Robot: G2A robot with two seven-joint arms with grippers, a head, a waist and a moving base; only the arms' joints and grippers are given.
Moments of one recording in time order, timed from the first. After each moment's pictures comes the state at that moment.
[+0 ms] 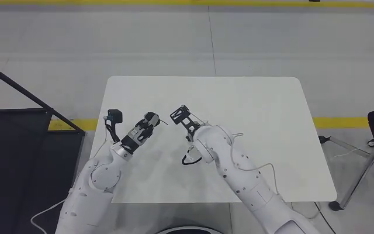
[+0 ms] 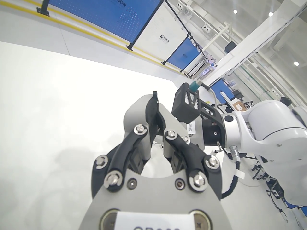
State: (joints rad) left arm 1.33 -1.19 -1.40 -1.58 0.50 -0.51 -0.15; right arm -0.78 -1.53 0.84 -1.39 -1.41 0.01 1.14
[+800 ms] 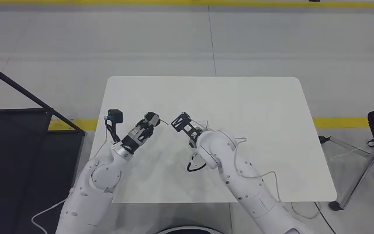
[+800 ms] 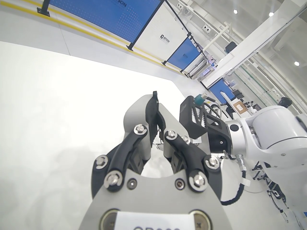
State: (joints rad) left arm 1.33 -1.19 -1.40 -1.57 0.50 -0.51 -0.14; right arm -0.84 -1.53 0.87 -1.45 -1.47 -0.11 1.19
